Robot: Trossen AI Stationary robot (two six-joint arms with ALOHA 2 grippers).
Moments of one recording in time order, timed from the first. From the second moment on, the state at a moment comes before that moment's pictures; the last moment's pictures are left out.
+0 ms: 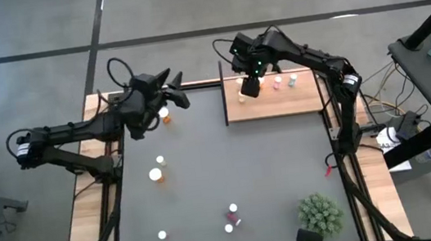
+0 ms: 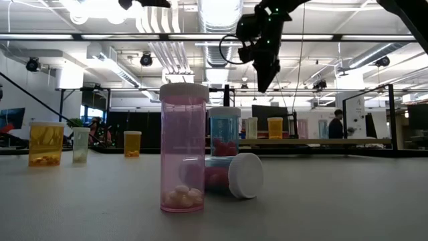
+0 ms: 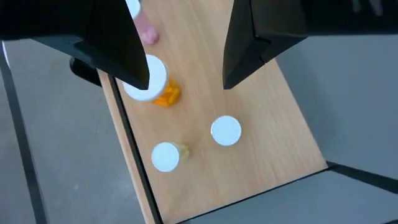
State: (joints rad) left arm 0.09 1.16 1.16 0.02 -0.90 -0.23; right arm -0.60 1.93 1.96 -1.30 0.05 -0.27
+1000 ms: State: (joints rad) left arm 0.26 1.57 1.17 0.16 -0.22 -0.62; right arm -0.66 1.73 1.98 -1.34 0.05 -0.27
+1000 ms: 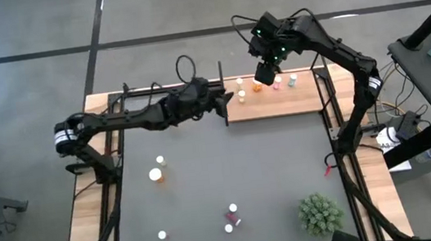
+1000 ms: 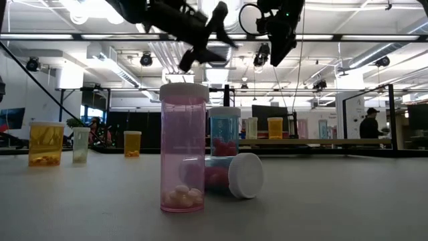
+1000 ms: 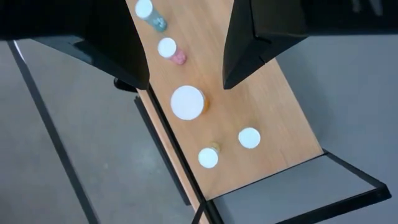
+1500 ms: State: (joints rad) left arm 0.10 1.29 1.17 -0.53 0.13 -1.08; right arm -0.67 1.74 1.97 -1.35 0.05 -0.30
